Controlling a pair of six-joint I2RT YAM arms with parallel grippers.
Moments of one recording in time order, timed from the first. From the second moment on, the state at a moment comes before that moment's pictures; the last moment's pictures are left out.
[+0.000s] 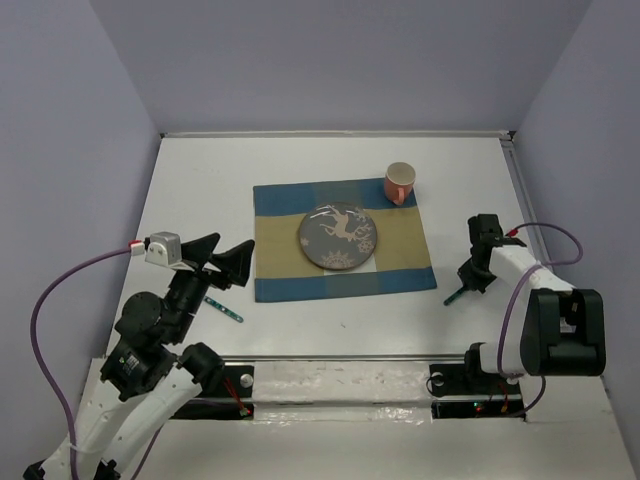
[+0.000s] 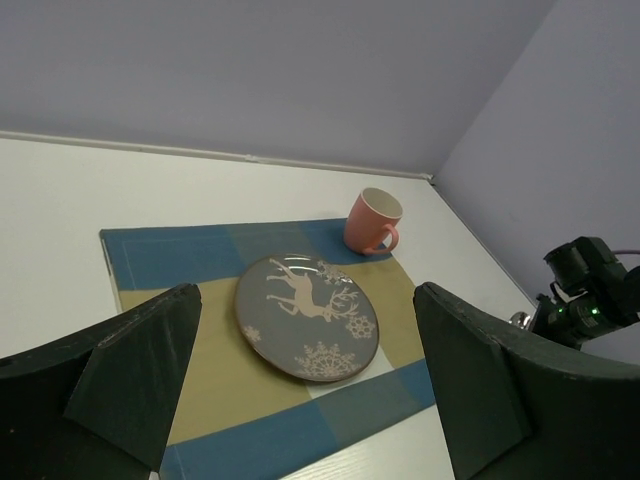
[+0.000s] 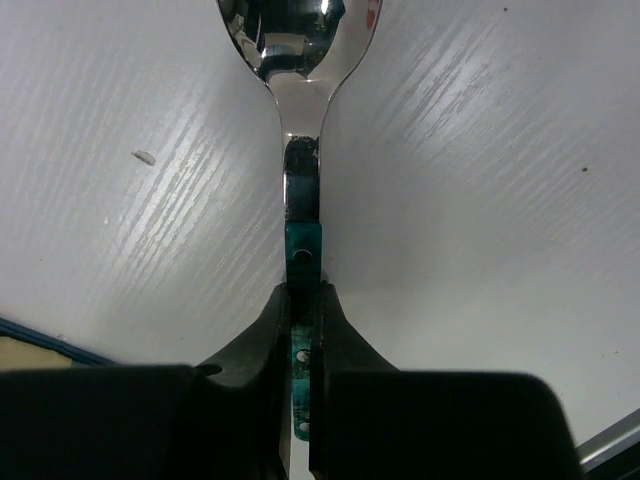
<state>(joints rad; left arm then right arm) -0.66 0.23 0.64 -0.25 -0.28 -0.35 -0.03 1.36 0.70 -0.64 0.33 0.88</state>
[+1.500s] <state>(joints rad) -0.30 0.49 0.64 -0.23 -0.23 -0.35 0.89 1.79 1.35 -0.30 0.18 0.52</state>
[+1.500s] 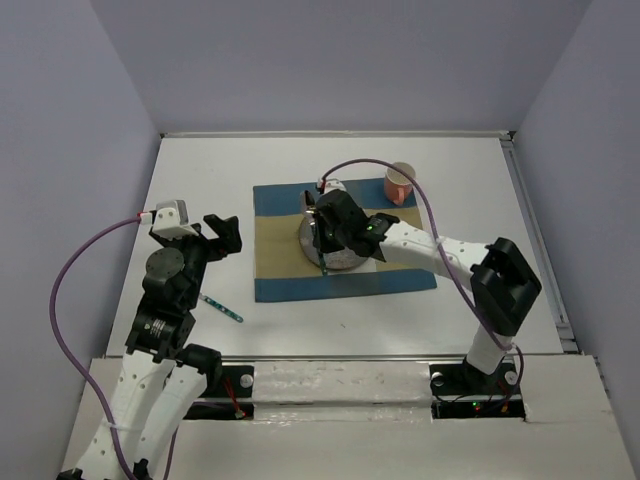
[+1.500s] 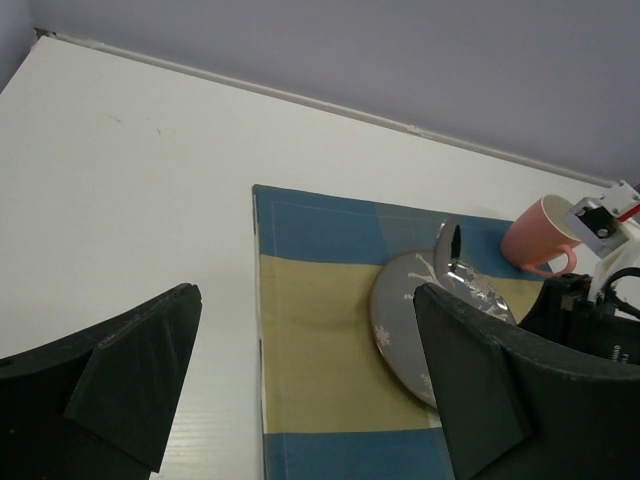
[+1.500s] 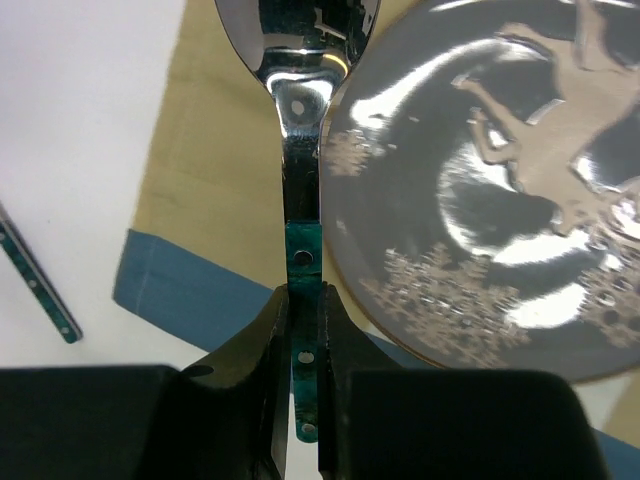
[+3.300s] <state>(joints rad) -0.27 0.53 0.64 -0.22 -0.16 -0.35 0.44 1.72 1.07 -0.36 0.16 0.32</state>
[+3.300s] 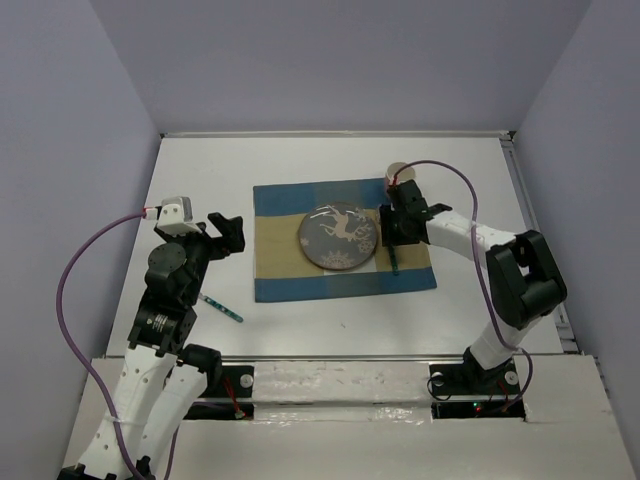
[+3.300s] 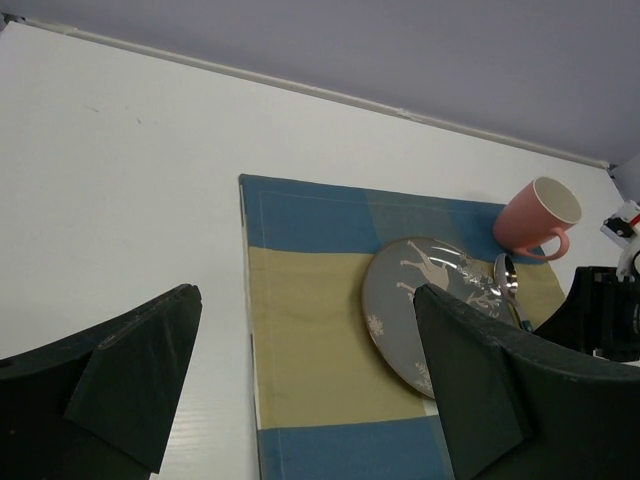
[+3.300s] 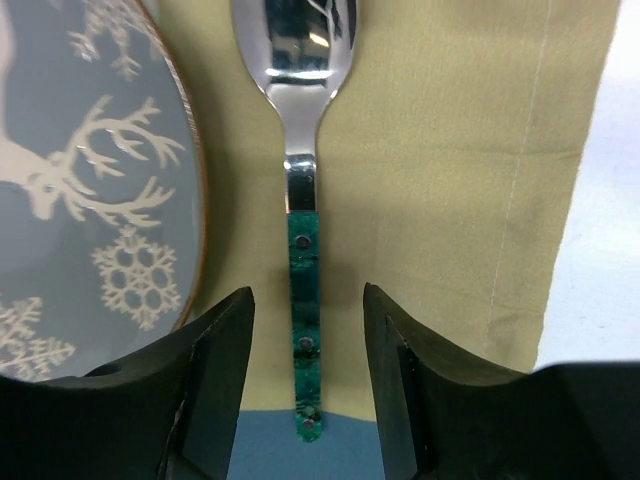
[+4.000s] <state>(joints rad) -0.26 0.42 0.84 -0.26 -0.28 -0.38 1.12 1.89 1.30 0.04 -0.07 0.25</state>
